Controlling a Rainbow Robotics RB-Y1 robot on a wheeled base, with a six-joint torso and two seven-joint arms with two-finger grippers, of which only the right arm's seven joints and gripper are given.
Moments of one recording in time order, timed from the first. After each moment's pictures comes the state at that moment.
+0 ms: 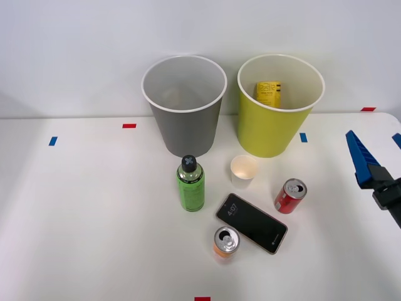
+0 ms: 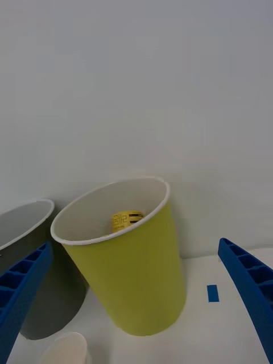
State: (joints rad) arm 0.63 -0.65 -0.01 -2.38 -1.24 -0.14 1.95
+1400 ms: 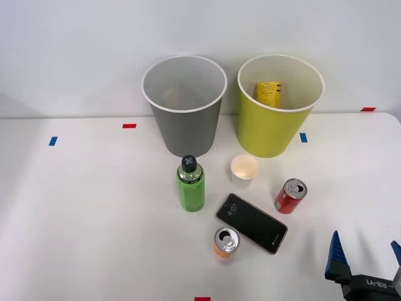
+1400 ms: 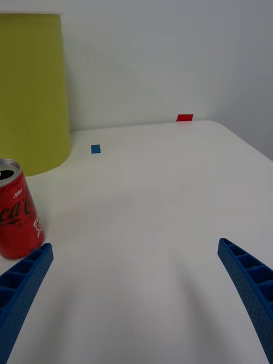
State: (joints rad) arm 0.88 -0.25 0.20 -2.11 -0.80 -0.34 2.18
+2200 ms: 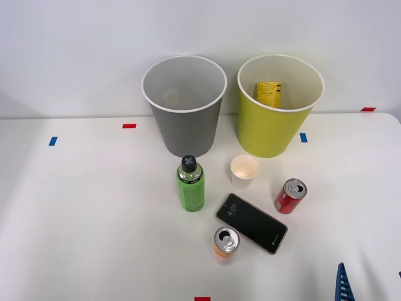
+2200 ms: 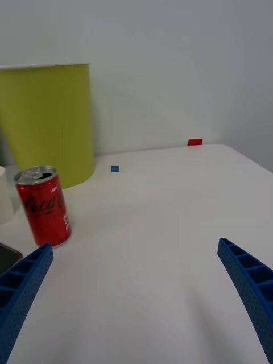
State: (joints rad) arm 0.98 -0.25 0.19 -1.86 -0.19 -0.76 1.53
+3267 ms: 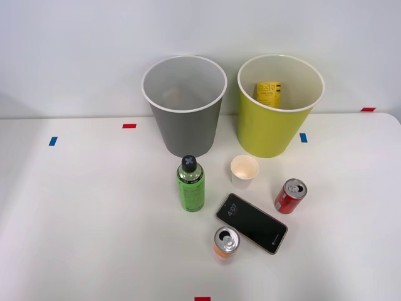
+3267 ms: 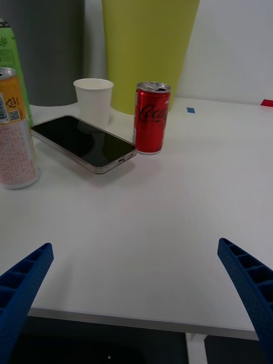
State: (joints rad) arm 1.08 -0.35 0.47 -1.76 -0.23 -0.85 1.87
